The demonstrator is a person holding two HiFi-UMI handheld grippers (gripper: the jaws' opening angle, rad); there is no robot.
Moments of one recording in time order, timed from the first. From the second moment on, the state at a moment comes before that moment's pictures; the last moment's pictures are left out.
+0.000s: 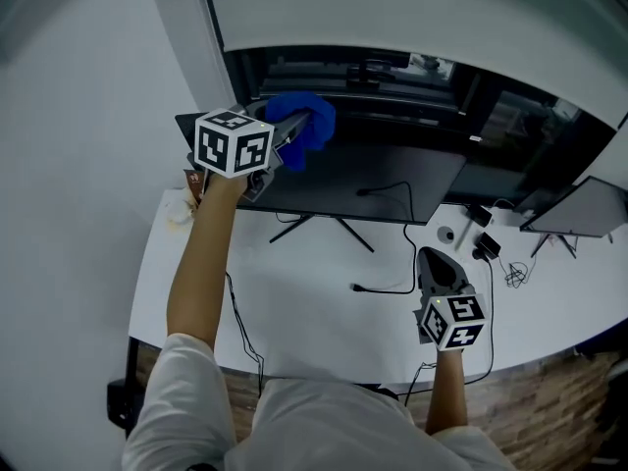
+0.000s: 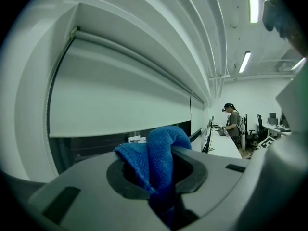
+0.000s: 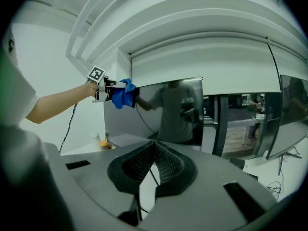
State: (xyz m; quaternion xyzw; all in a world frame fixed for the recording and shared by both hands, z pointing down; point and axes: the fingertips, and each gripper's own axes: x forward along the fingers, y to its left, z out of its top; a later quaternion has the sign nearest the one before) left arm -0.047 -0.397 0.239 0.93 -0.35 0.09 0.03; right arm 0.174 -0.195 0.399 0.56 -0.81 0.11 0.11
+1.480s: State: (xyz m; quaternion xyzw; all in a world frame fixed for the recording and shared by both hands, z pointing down) left arm 0.340 -0.360 0.298 0.91 -0.40 0.04 0.07; right arm 0.429 -0.112 0.405 0.60 -0.78 0.15 0.09
